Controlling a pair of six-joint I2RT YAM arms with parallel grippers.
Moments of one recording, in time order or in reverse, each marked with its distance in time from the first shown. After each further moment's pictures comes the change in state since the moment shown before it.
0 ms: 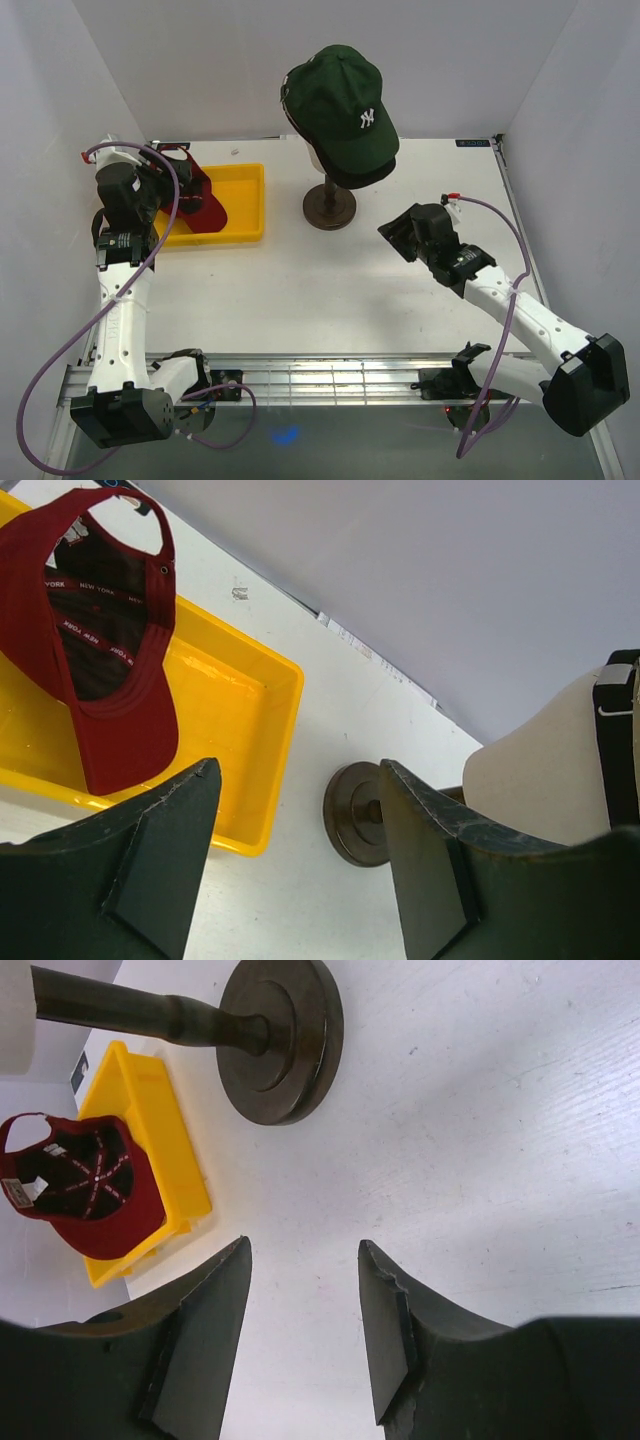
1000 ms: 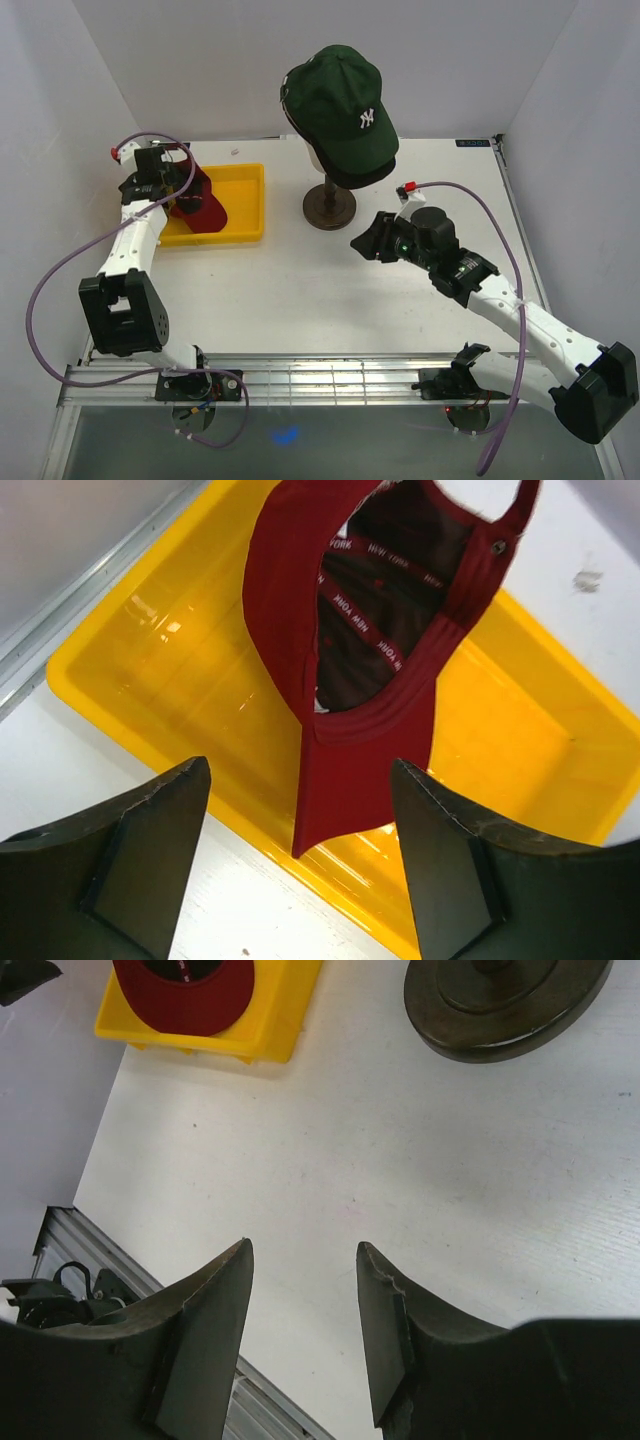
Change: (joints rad) left arm 0.000 0.470 0.105 -0.071 -0.438 0.139; right arm 0.098 -0.069 0.003 0.140 -0.337 -0.537
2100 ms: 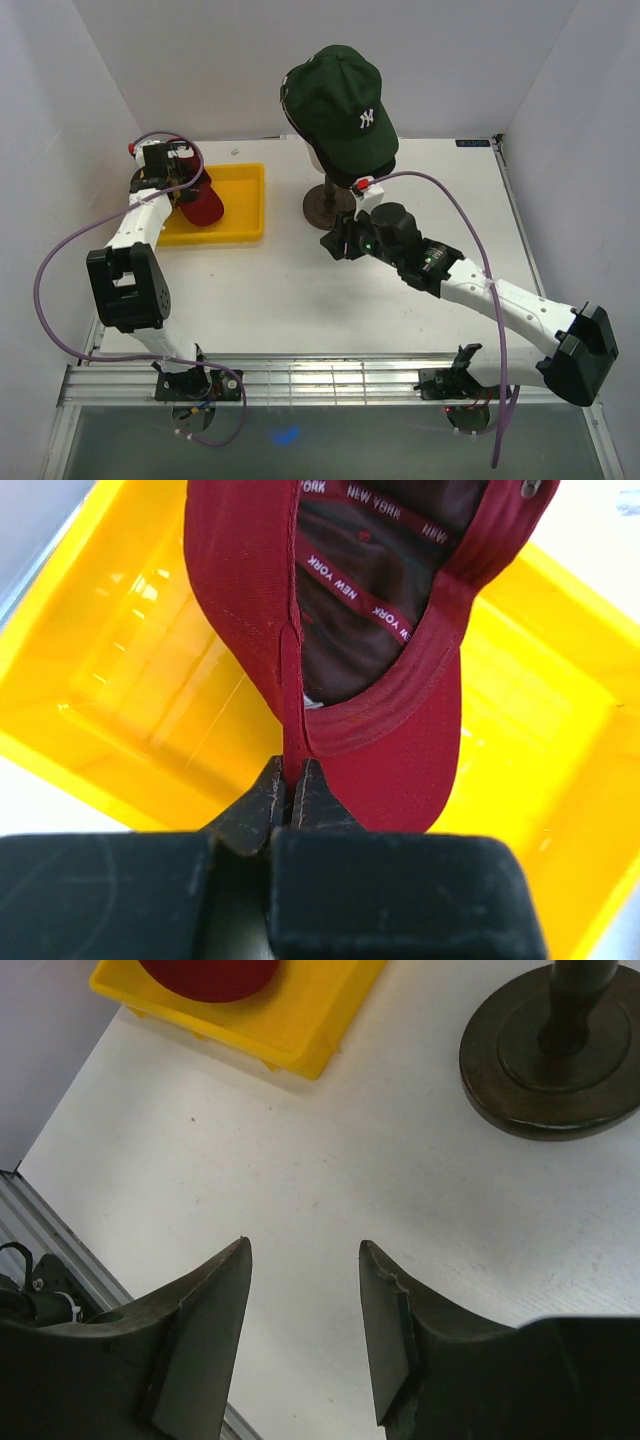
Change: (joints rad) left arm 0.000 0.179 0.029 0.056 0.086 0.105; right arm 0.200 0.175 0.134 0.067 0.150 -0.170
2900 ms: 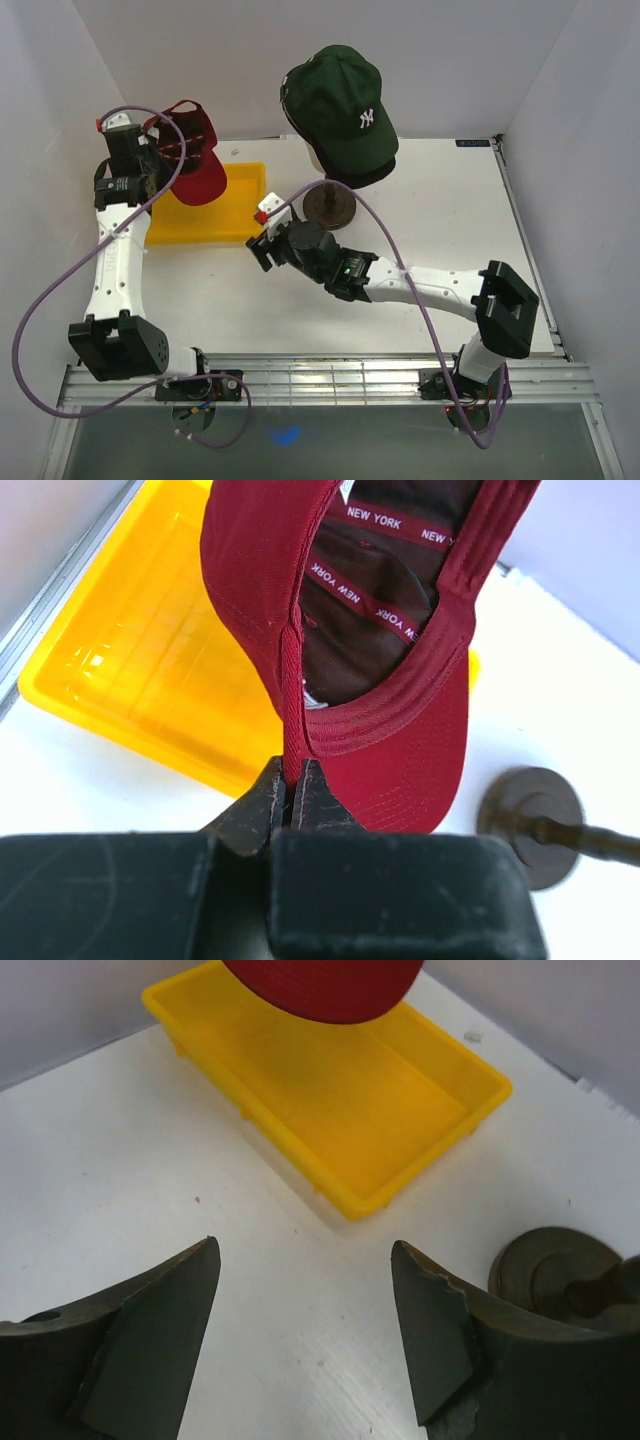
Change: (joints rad) left arm 0.000 -0.261 0.206 -0.282 0.153 -0.016; right arm 0.289 0.416 0.294 0.293 0.231 -0.422
